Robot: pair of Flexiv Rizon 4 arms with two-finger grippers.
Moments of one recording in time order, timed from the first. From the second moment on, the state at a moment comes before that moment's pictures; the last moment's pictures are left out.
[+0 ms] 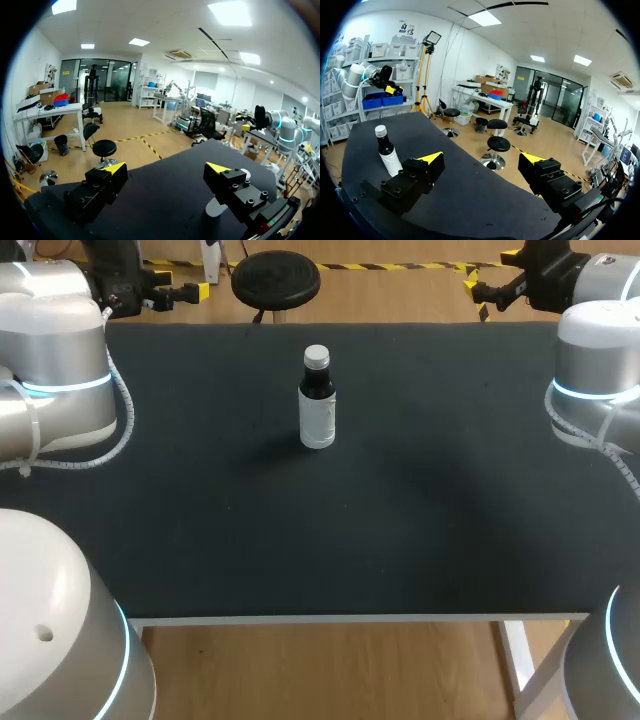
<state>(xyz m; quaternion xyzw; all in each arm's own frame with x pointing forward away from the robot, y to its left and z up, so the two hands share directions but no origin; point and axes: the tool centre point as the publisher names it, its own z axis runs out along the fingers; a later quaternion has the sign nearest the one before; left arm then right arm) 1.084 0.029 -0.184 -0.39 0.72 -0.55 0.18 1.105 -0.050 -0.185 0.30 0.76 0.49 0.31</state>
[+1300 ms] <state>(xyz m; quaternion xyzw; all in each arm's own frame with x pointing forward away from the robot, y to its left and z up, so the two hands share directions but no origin) 1.069 0.000 -0.196 -0.16 0.77 -0.59 0.16 1.105 -0.050 -0.185 0.30 0.76 0.49 0.31</state>
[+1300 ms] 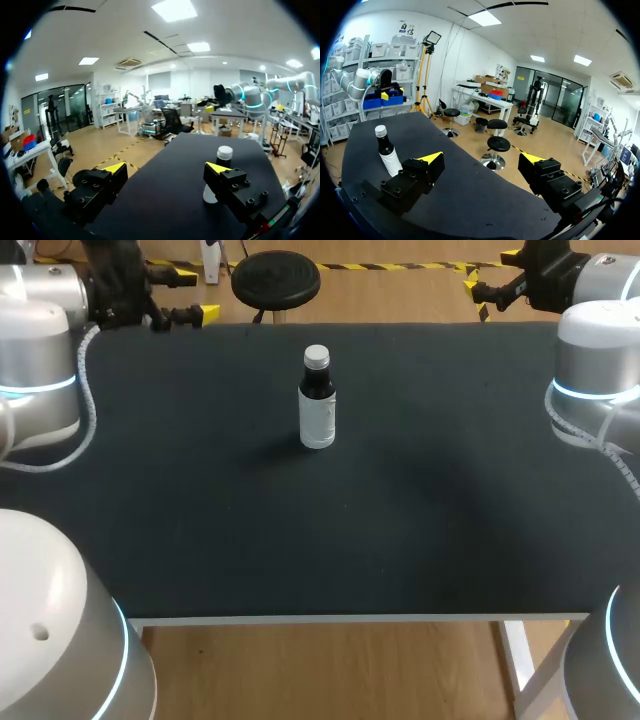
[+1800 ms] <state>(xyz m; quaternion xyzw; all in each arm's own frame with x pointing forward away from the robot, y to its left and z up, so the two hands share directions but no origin) 1.043 -0.017 -0.228 -0.08 0.77 -0.63 0.09 1.105 -0.050 -0.185 0.30 0.76 0.49 0.31</state>
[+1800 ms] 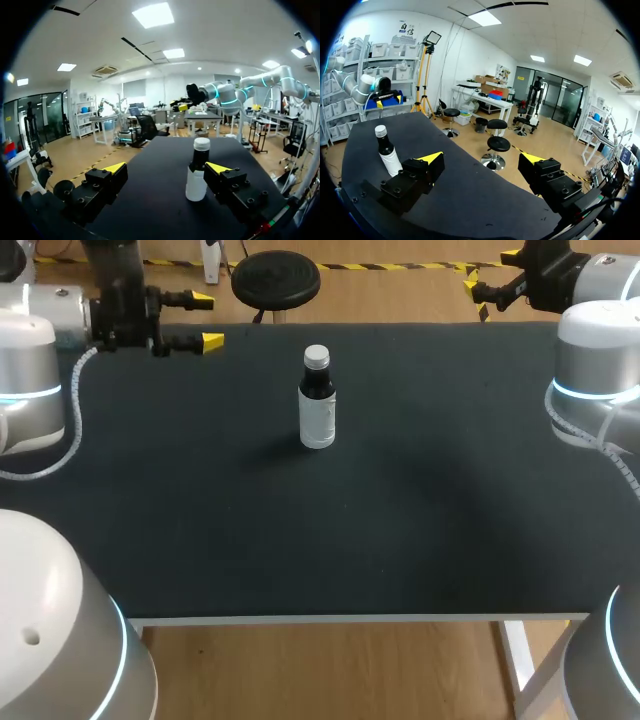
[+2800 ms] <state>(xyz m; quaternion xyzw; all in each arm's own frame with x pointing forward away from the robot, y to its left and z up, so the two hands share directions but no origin) 1.016 -0.045 -0.248 -0.03 0.77 -0.63 0.02 1.105 -0.050 -0.185 0.30 0.76 0.49 0.31</state>
